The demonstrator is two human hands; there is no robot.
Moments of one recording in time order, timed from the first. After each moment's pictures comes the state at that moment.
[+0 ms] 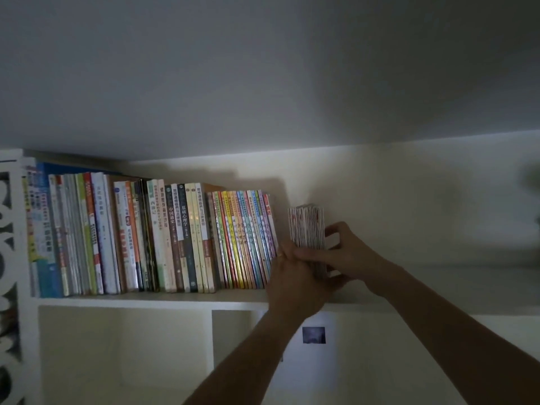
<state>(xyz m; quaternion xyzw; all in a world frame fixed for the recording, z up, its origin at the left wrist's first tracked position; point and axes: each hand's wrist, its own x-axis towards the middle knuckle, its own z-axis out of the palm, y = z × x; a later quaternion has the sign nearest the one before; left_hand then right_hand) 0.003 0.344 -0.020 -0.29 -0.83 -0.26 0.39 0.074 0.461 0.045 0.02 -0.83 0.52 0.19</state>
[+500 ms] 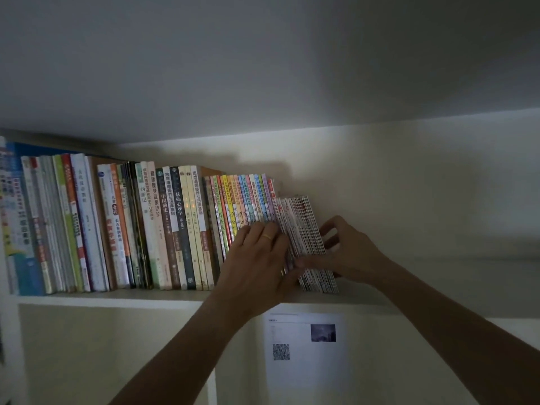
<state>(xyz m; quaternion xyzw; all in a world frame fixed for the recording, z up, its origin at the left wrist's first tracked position) -0.029 0.261 0.000 -0.32 -0.80 0.01 0.51 0.014 0.467 0.027 0.06 -0.87 0.42 0.24</state>
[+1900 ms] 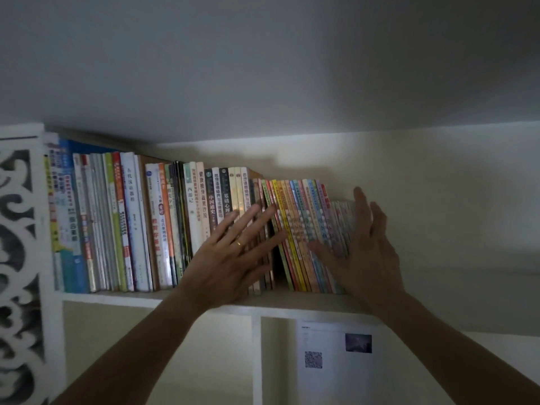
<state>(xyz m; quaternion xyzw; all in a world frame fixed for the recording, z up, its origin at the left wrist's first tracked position) -0.080 0.128 0.013 -0.36 -0.76 0.15 0.53 -0.008 0.389 0.011 0.01 -0.83 0.21 0.52</state>
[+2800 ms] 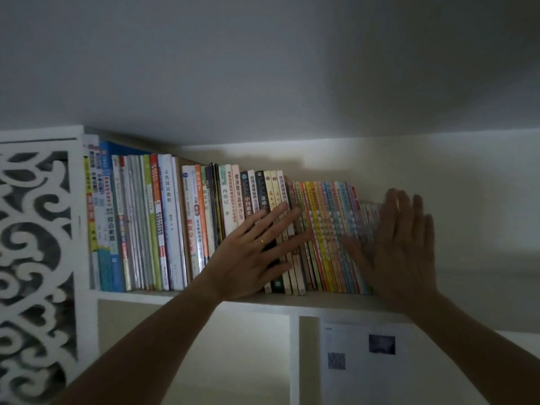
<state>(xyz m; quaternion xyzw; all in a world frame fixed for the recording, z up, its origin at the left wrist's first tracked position) -0.095 0.096 0.026 -0.41 -0.71 0.16 0.54 -0.010 0.373 0.012 -0.06 -0.81 -0.01 0.58</state>
